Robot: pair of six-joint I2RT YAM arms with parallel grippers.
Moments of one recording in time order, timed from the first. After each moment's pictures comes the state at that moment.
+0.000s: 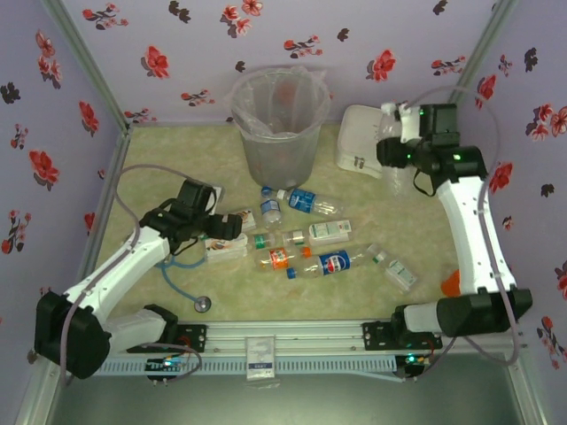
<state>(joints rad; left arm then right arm) -0.50 1.16 0.88 -0.68 -0.03 -0.26 0.11 1.33 1.61 -0.92 -0.16 0.01</state>
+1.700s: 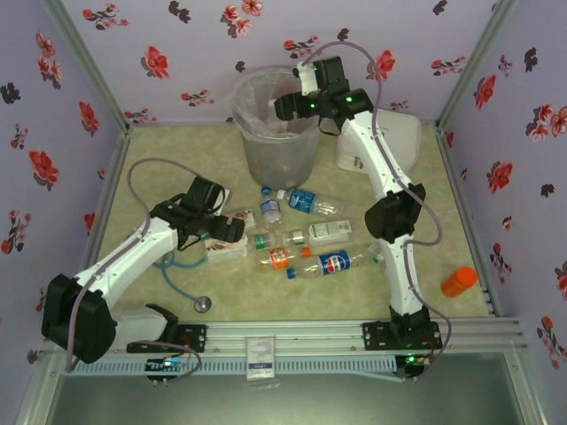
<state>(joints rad) -0.54 1.26 0.94 -0.74 -0.07 -0.16 0.43 2.31 2.61 -0.90 -0.27 0.07</state>
